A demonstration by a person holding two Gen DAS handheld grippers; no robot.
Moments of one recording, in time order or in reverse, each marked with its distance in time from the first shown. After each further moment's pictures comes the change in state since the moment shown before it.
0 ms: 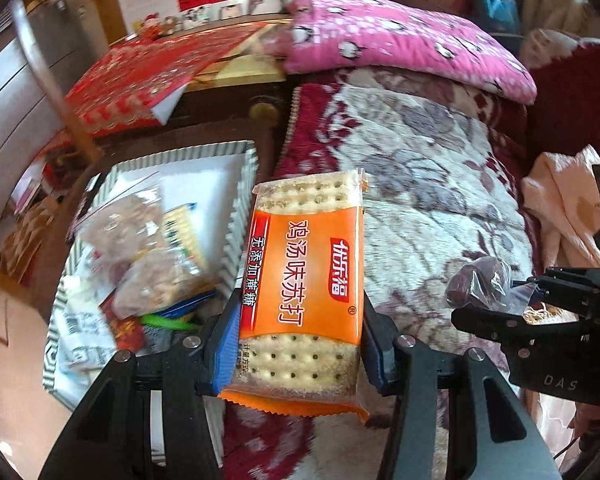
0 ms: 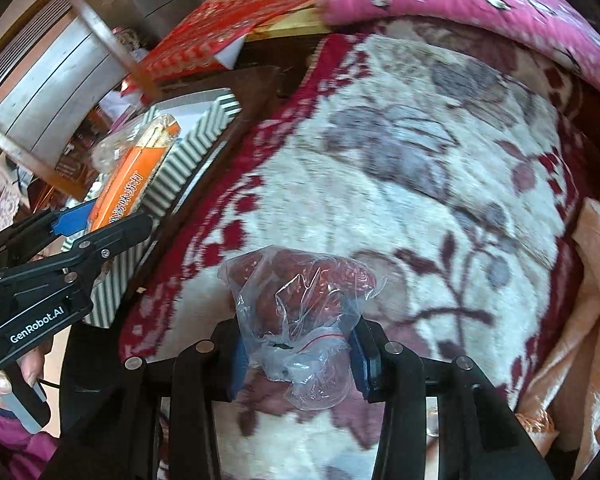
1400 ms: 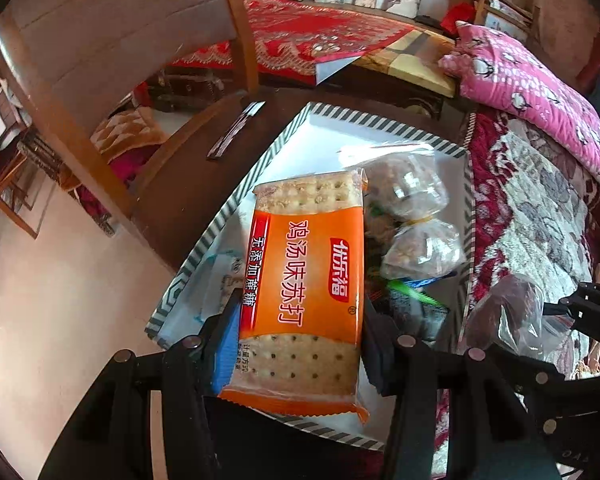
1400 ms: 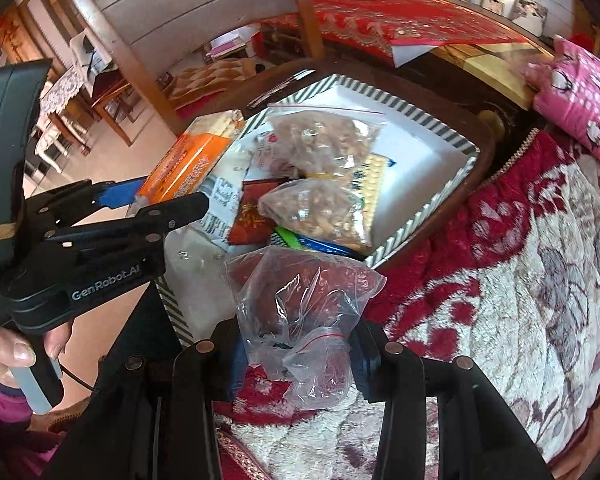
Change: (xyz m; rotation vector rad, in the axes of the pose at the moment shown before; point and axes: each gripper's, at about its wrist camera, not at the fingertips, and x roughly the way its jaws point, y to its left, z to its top) left arm -0.017 0.176 -0.048 -0.356 0.051 0.179; right arm 0.058 0.192 0.051 -0.434 0.098 0.099
